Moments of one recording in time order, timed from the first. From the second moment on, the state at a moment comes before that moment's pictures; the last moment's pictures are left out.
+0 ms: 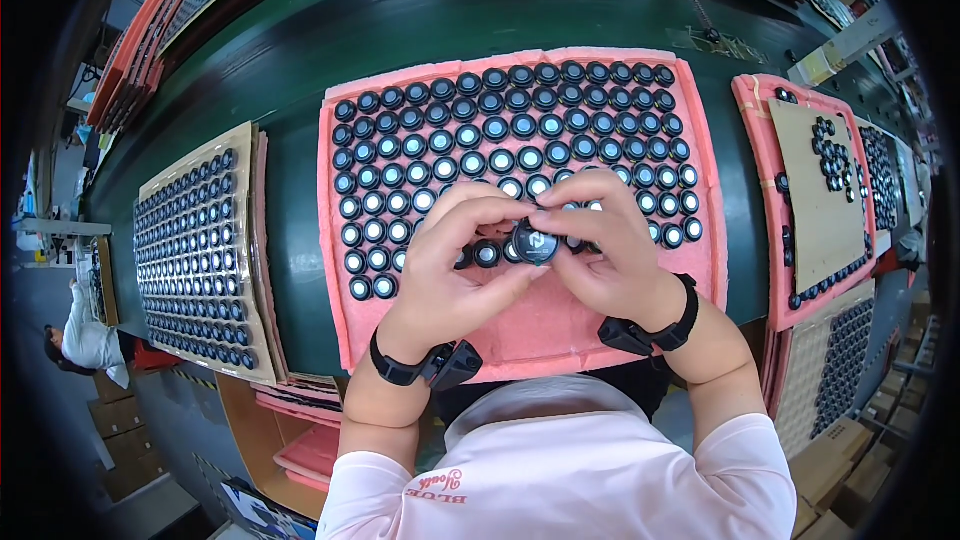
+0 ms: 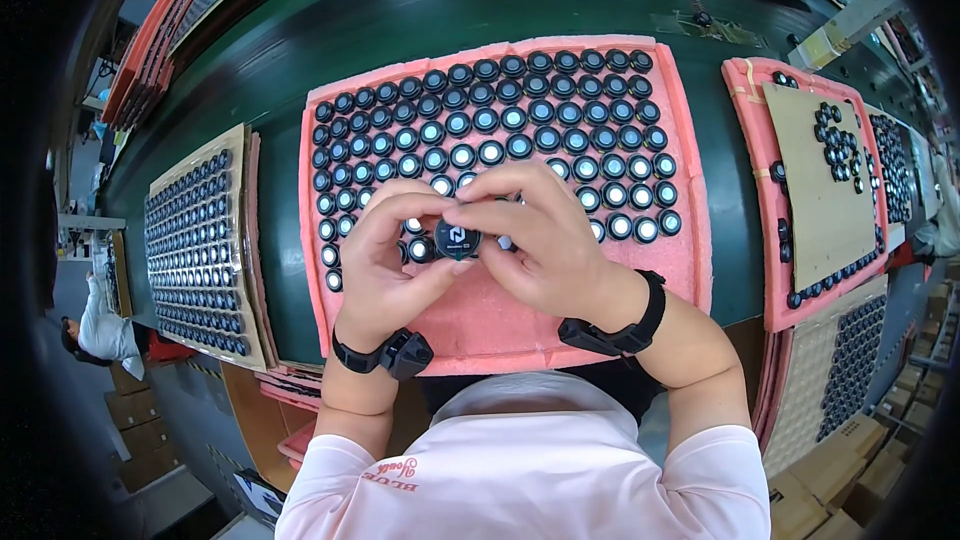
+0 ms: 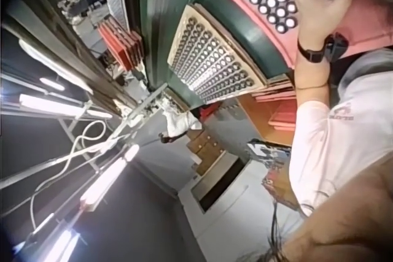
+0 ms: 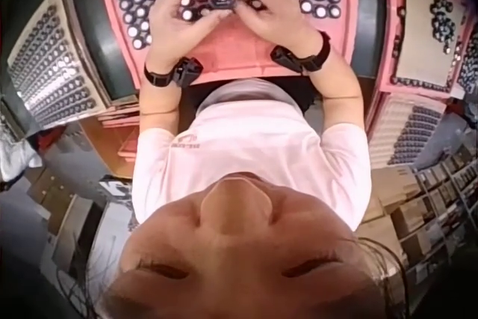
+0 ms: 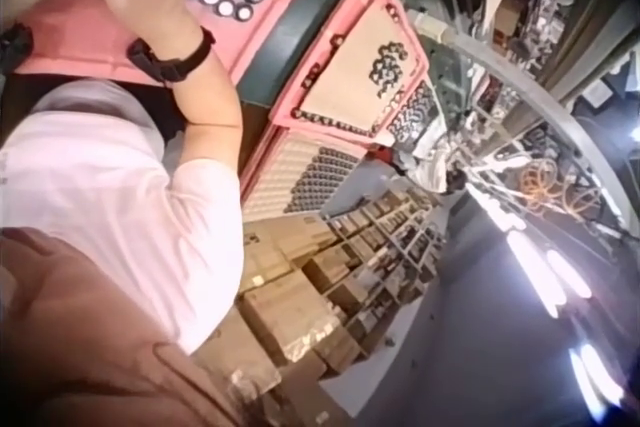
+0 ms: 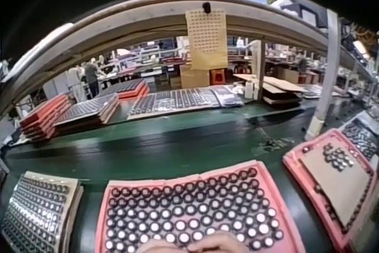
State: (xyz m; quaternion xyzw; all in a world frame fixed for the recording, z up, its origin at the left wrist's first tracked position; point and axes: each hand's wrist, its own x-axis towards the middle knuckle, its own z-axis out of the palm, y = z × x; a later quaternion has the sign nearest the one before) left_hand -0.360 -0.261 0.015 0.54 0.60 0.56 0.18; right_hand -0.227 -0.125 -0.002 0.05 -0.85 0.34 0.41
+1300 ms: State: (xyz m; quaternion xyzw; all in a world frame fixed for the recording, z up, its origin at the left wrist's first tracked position) left_hand -0.359 -0.263 0.013 0.53 0.61 0.56 0.16; right_hand -0.228 -0.128 -0.003 0.00 -0.77 0.51 0.38
